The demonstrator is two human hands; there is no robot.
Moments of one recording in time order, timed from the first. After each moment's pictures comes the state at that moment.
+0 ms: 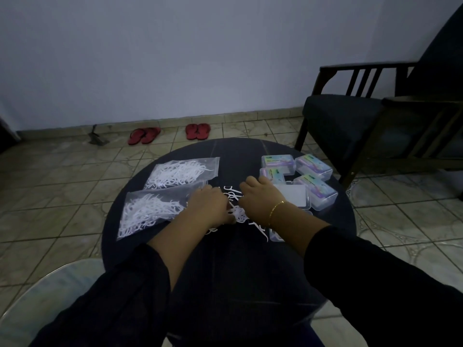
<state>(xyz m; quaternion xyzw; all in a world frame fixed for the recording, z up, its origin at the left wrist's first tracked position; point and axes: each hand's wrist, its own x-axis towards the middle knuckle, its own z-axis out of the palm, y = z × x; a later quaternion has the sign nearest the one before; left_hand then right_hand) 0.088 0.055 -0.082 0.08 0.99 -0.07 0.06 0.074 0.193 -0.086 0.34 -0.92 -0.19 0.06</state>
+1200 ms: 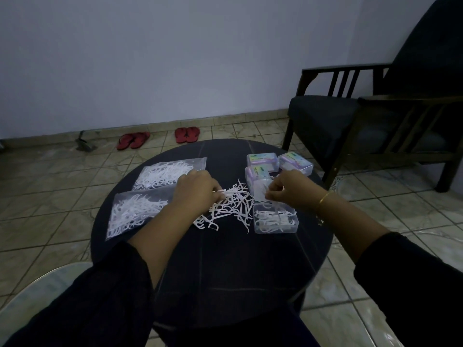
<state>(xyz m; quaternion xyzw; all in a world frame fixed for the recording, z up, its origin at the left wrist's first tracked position) 0.089 0.058 -0.067 0.08 0.99 0.05 -0.08 0.092 0.283 -0.056 0.15 -0.97 0.20 -0.05</state>
